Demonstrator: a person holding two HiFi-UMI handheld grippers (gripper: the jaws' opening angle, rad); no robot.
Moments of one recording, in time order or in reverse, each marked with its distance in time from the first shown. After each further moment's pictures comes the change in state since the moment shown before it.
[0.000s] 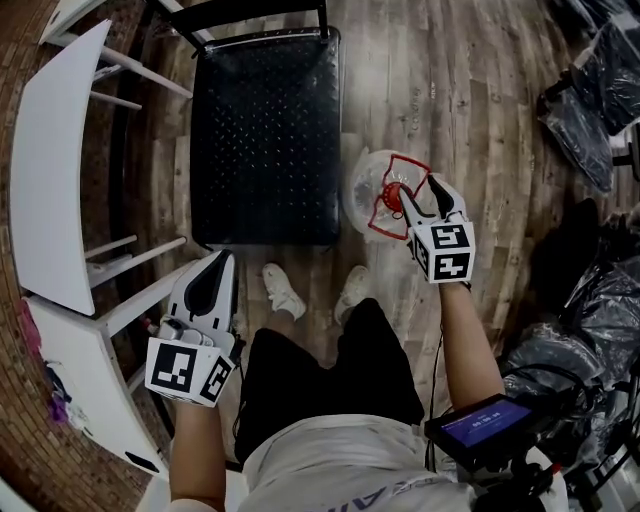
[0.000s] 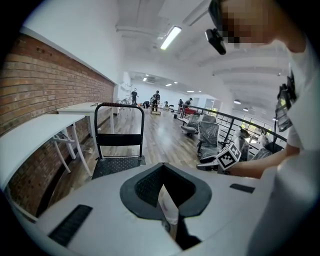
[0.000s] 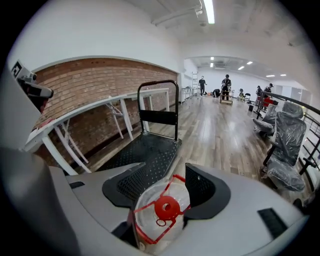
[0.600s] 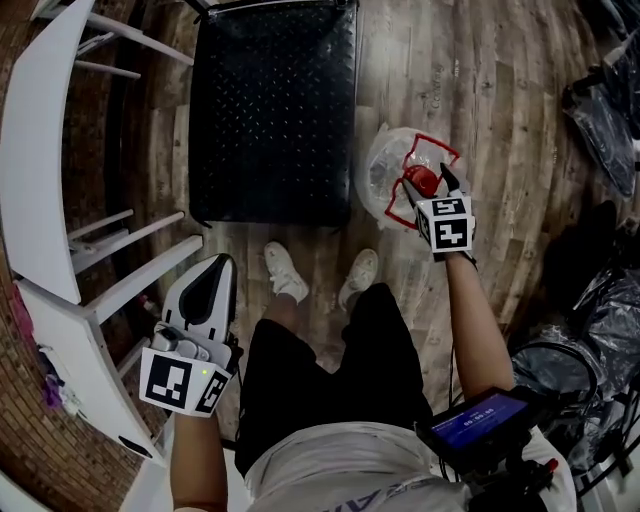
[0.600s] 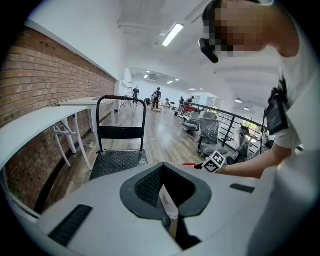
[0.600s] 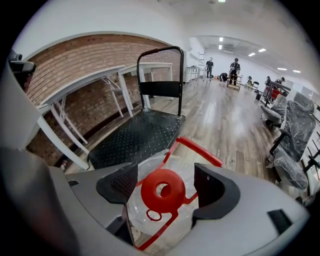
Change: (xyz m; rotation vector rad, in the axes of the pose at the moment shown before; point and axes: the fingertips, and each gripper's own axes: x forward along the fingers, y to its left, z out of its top) left arm 0.004 0.006 -0.043 -0.008 0.028 0.002; right arm 0.083 -0.006 -0.104 -0.033 0.224 0.029
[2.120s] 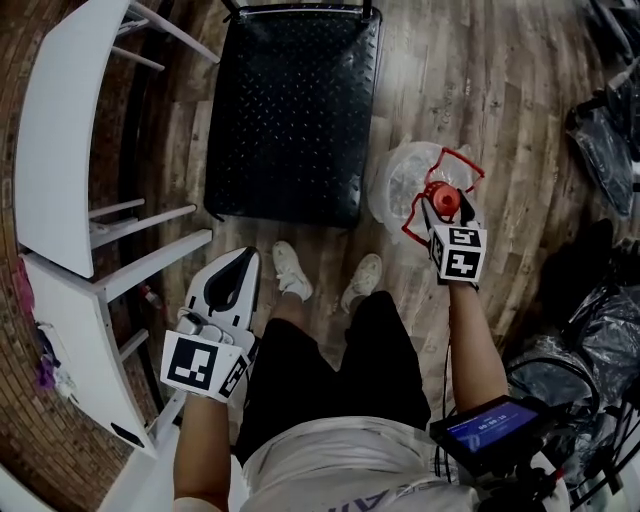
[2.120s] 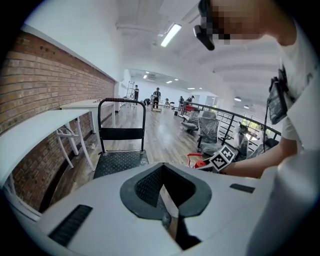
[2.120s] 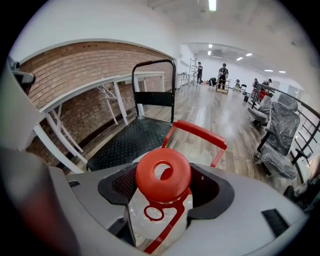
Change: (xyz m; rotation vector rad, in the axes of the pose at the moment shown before) left arm -0.024 -0.005 -0.008 0.006 0.005 0.012; right arm -0.061 0.011 0.004 0.061 -0.064 -0.094
